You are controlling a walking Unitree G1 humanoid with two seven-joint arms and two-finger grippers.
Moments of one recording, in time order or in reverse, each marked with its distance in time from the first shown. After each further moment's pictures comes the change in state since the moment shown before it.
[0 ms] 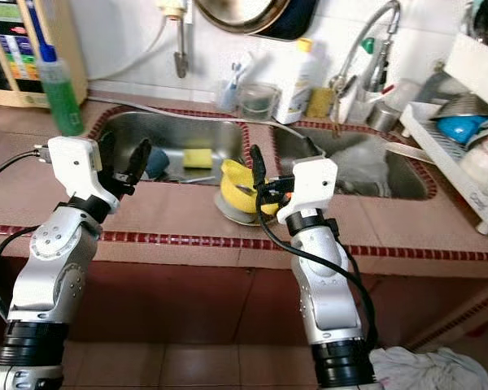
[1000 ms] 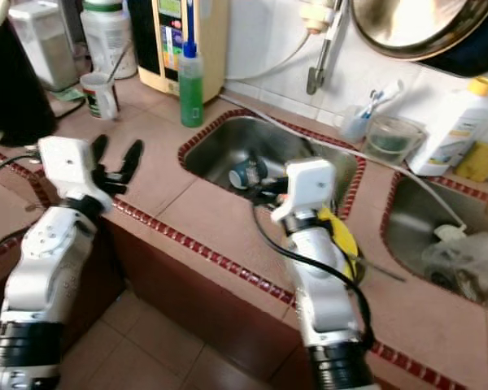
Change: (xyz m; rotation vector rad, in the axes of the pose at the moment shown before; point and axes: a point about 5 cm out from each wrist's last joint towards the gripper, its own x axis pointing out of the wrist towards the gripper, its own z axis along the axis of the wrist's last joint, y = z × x) left arm -0.002 0.009 -0.002 -0.054 0.034 0.061; right arm 0.002 0.007 0.006 0.006 -0.023 0.023
